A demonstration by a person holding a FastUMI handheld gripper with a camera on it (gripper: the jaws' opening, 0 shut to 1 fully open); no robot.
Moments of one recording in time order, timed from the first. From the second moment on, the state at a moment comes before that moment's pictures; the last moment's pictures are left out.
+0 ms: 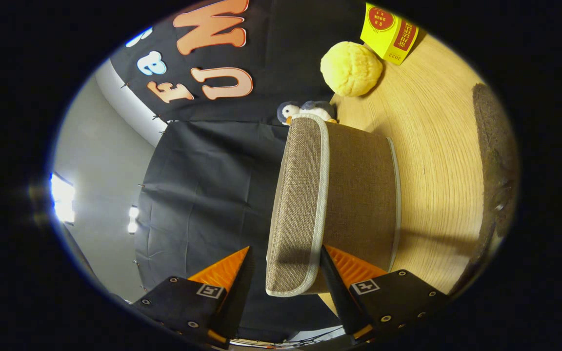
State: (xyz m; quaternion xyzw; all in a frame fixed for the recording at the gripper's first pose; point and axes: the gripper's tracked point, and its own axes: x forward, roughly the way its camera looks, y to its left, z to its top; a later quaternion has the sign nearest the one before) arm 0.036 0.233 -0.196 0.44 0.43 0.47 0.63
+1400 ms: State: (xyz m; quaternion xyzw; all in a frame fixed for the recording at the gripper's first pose) arm 0.036 0.241 -0.197 0.40 0.44 0.42 0.68
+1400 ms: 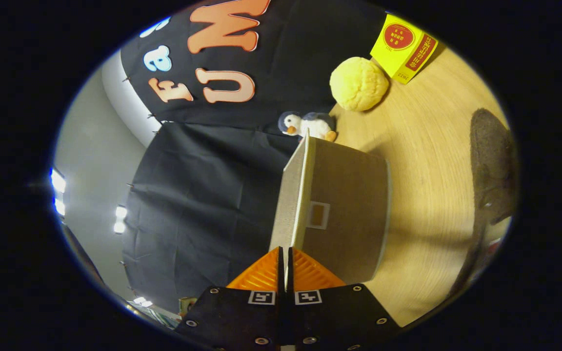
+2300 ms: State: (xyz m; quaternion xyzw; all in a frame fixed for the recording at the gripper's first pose) arm 0.018 0.276 -0.203 0.53 0.42 0.41 0.62
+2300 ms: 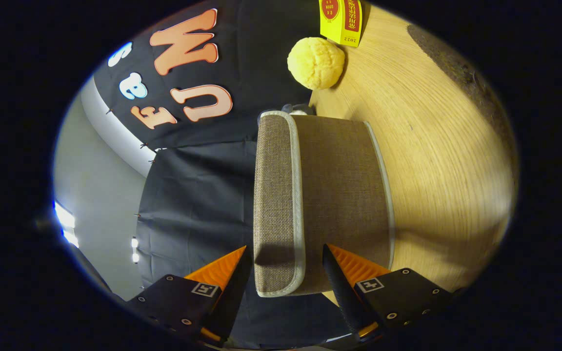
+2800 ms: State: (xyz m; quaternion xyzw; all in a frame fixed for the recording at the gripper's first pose) arm 0.019 0.271 -0.202 0.54 0.40 0.41 0.62
